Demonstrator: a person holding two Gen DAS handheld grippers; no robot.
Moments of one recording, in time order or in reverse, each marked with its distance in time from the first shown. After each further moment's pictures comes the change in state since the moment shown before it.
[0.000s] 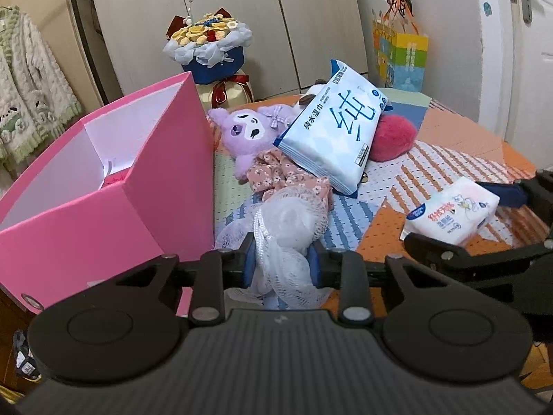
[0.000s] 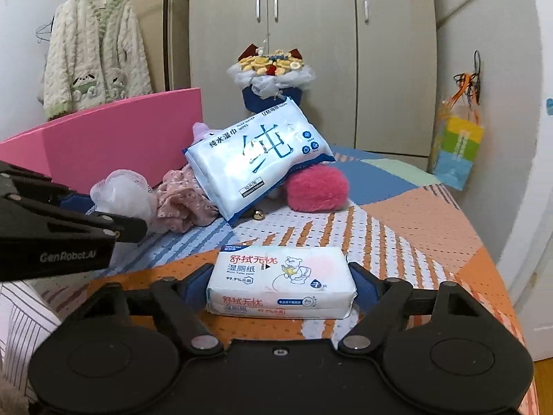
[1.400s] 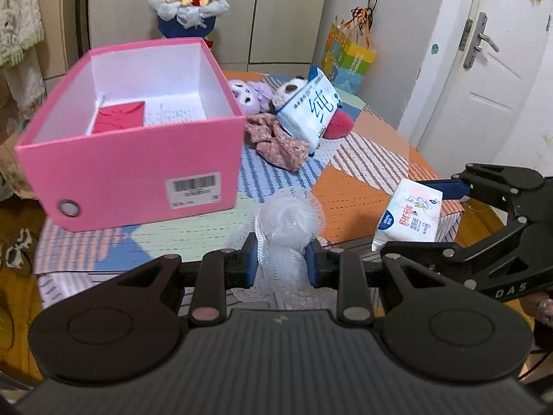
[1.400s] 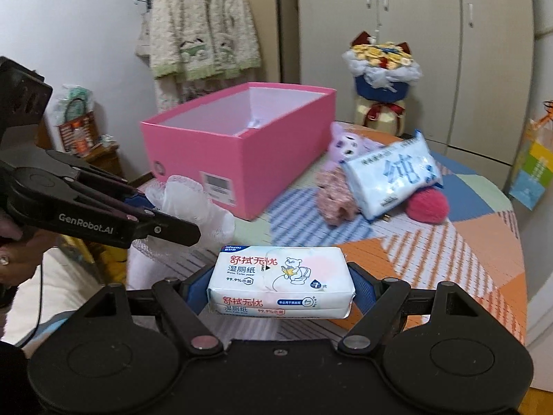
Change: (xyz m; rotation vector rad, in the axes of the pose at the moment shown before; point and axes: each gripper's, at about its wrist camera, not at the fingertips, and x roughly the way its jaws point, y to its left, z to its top) left arm -0.106 0.104 -0.029 -0.175 0.102 -0.359; right arm -0.101 0.061 0.047 -0.156 0.168 0.324
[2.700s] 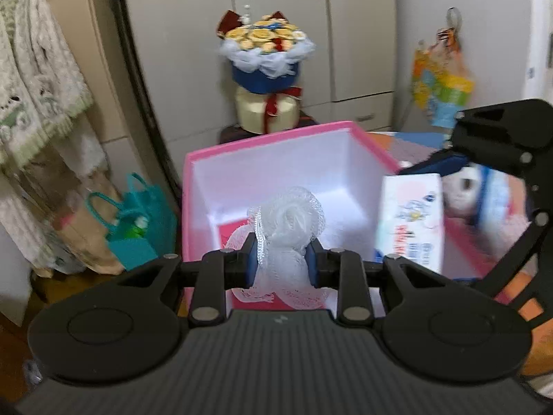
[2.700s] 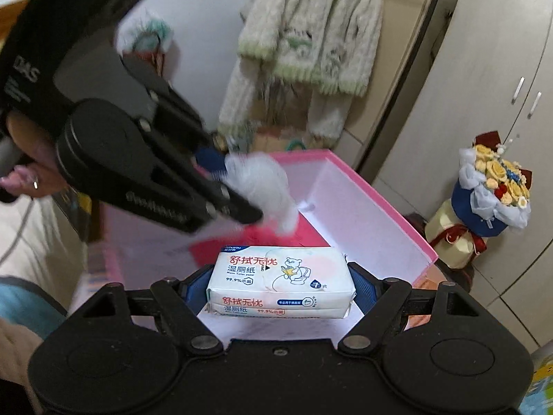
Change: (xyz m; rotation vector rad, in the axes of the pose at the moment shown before) left arm 0.066 0.150 0.148 0.119 -0.065 0.268; right arm 0.171 0.035 0.193 -0.515 0.033 0.108
